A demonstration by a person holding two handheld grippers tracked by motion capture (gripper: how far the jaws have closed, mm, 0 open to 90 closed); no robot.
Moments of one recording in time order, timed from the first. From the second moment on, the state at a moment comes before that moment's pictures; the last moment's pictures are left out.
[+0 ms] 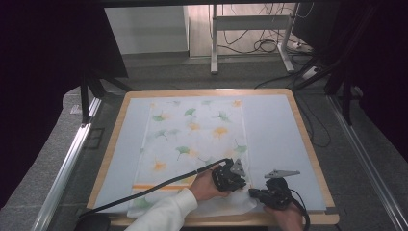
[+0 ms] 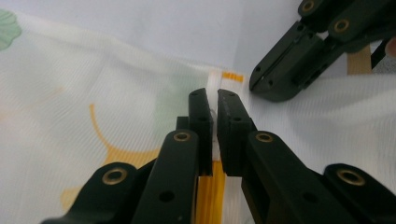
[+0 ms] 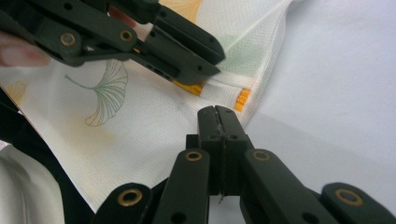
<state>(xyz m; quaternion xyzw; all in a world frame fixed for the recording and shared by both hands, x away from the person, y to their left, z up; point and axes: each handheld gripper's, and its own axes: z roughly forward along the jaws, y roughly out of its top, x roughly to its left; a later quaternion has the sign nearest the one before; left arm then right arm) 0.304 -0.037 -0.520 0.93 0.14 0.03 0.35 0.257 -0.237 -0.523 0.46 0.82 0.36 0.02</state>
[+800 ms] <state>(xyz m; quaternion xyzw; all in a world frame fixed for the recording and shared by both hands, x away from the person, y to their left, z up) 0.301 -0.032 -0.524 0.92 0.15 0.03 0.36 0.268 -0.231 -0.520 0.47 0.81 0.35 0.04</state>
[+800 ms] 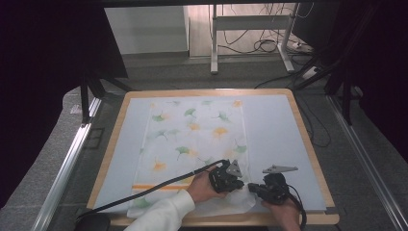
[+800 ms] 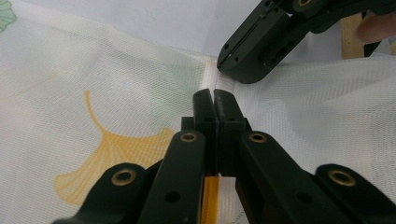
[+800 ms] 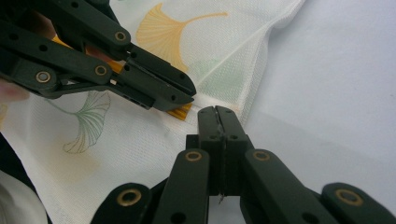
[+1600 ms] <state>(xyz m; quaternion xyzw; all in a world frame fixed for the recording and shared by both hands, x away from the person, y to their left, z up) 0.300 -0.023 -0.519 0.93 0.15 0.04 0.33 0.271 -0.237 -0.524 0.48 0.80 0.37 0.01</state>
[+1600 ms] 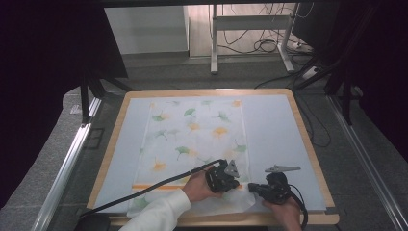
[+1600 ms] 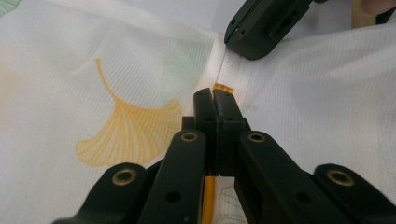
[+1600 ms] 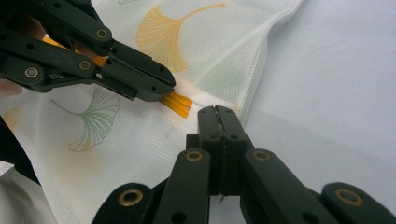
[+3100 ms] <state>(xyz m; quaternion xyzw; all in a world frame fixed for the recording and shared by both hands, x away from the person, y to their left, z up) 0.297 0.021 -0.521 0.93 0.18 0.02 0.33 0.270 -0.237 -0.525 0.47 0.80 0.38 0.02</state>
